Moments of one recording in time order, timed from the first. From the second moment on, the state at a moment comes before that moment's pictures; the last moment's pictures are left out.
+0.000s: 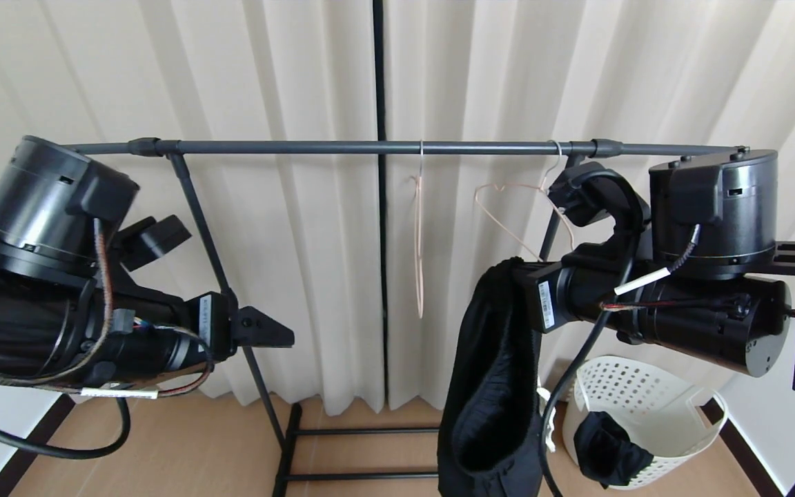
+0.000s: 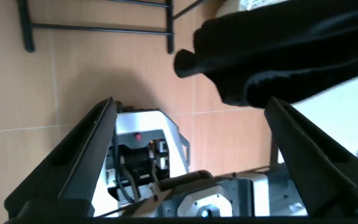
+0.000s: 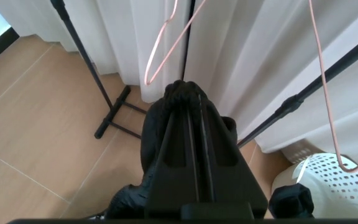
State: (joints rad) left arm -0.46 1.46 -1.09 0.46 -0.08 -0.55; right arm 0.67 1.62 -0.99 -0.22 -0.25 0.06
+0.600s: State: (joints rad) left arm -0.53 1.53 -1.12 0.44 -0.08 -0.55; right arm 0.68 1.66 -0.99 -0.25 -0.37 0.06
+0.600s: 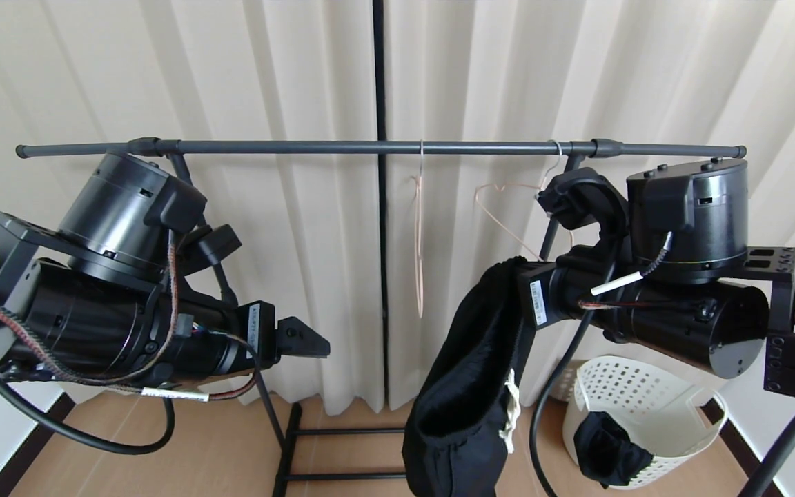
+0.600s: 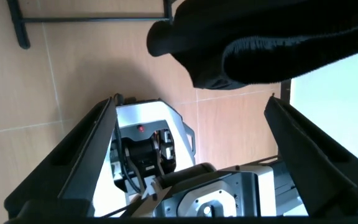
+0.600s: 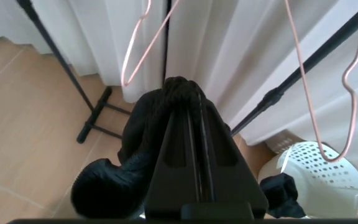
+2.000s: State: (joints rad) left arm -0.65 1.85 -1.12 0.09 0.03 -0.51; right arm 0.82 1.75 -1.09 -0.26 -0.51 0.10
